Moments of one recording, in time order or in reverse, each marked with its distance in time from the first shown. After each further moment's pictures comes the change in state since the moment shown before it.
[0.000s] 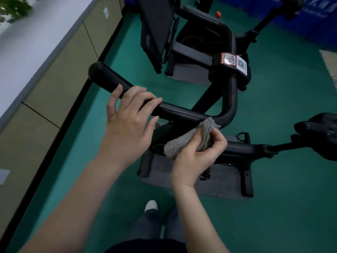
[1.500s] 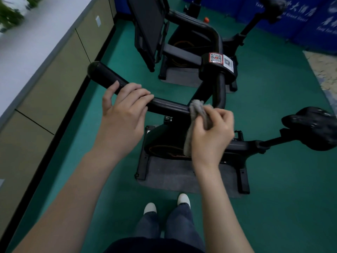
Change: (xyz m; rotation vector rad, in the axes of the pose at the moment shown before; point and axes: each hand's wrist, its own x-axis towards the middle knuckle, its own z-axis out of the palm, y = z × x) left_hand 0.000 -0.004 -0.005 -0.025 0.028 0.016; right_hand 0.048 -0.030 -0.022 -0.402 -0.261 -0.233
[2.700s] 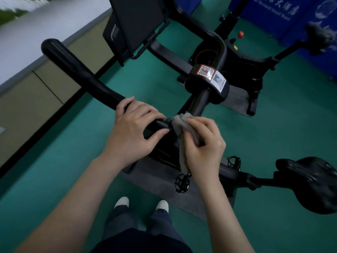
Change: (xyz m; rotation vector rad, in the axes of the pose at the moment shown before) left_hand 0.025 0.112 0.067 -0.119 0.079 -0.231; right_hand 0.097 0.080 -0.045 0.192 -0.470 -0.383
